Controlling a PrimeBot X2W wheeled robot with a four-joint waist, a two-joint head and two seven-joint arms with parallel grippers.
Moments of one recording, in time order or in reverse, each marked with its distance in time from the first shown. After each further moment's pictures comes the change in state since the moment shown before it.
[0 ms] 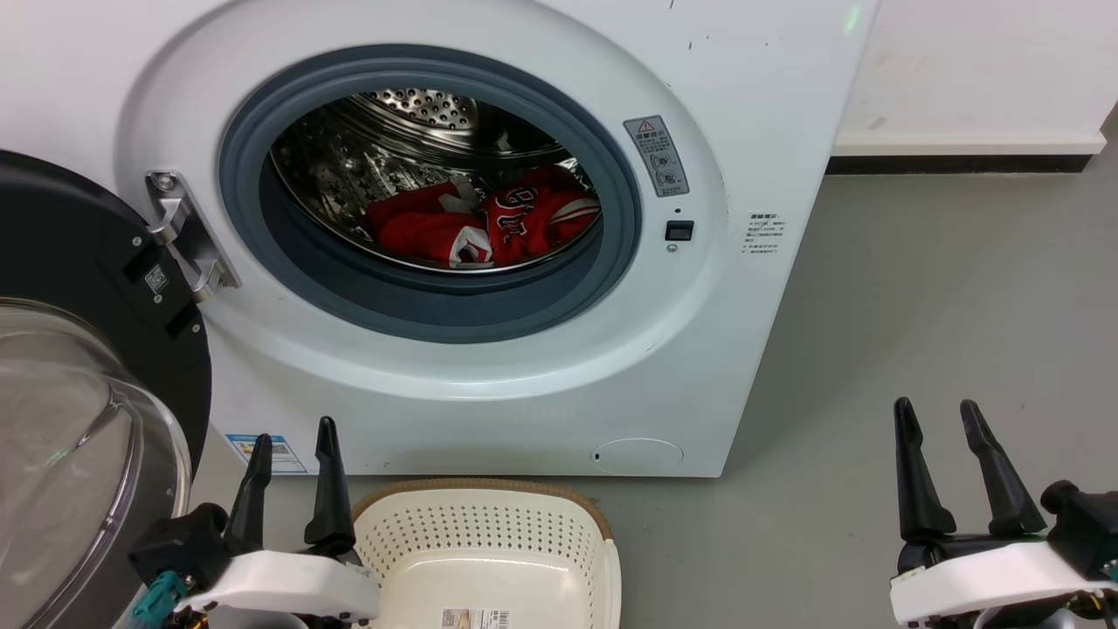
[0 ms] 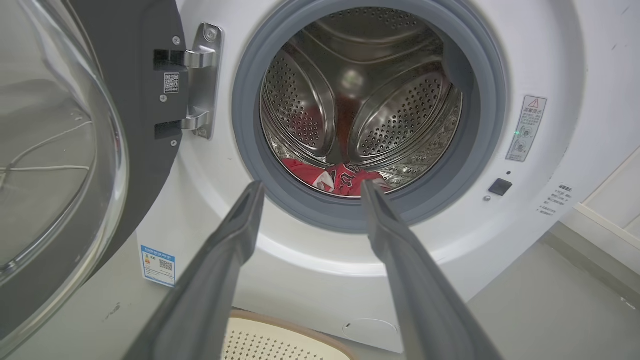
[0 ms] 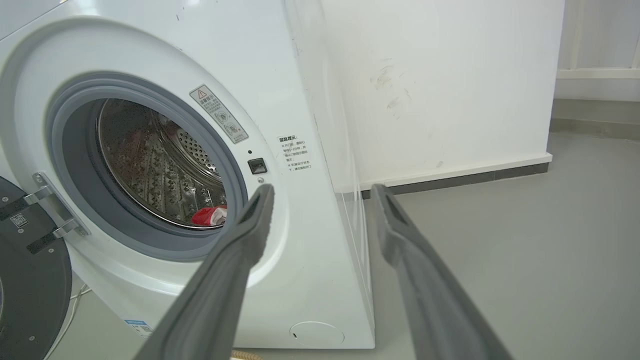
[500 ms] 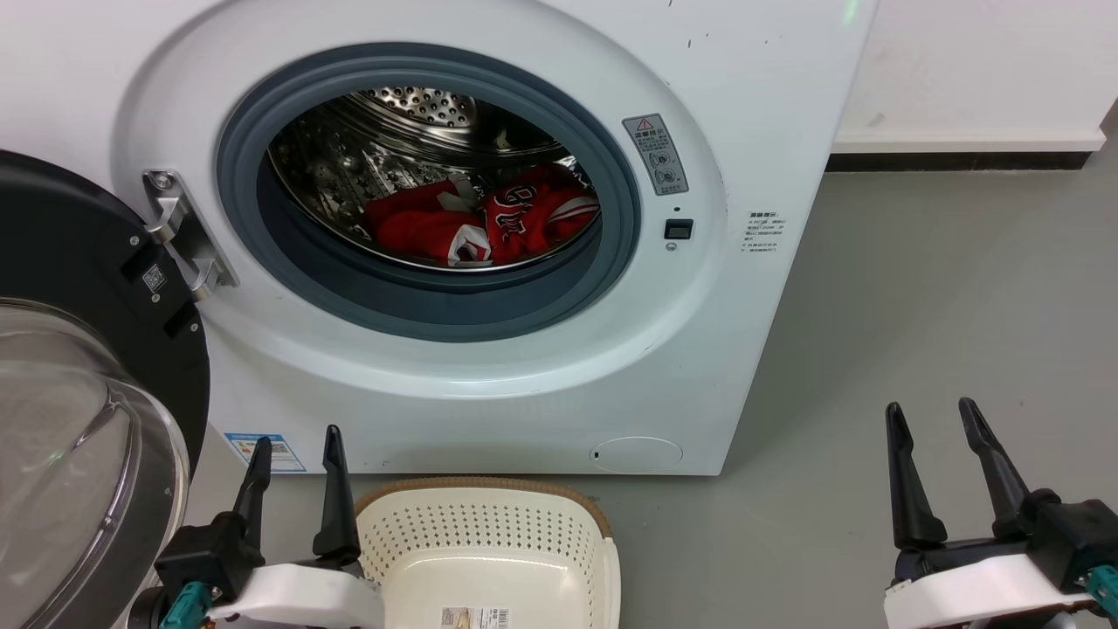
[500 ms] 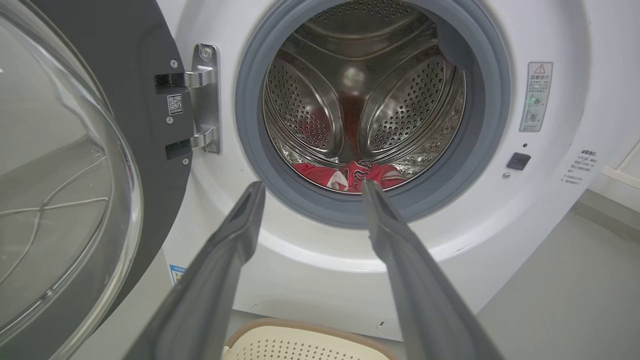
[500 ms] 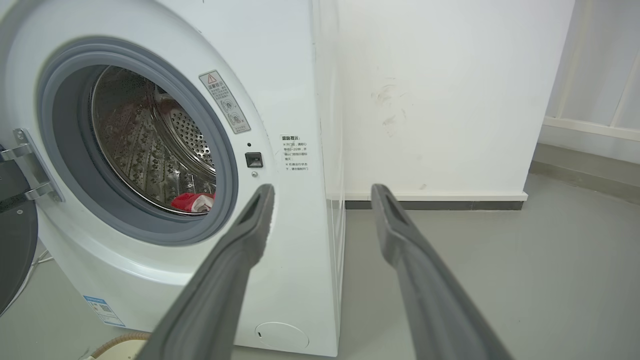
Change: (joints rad) left arm 0.014 -0.007 0.007 0.010 0.161 -0.008 -0.036; right arm 0.020 0.000 0.006 -0.025 -0.166 0.000 -0.038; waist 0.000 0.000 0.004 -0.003
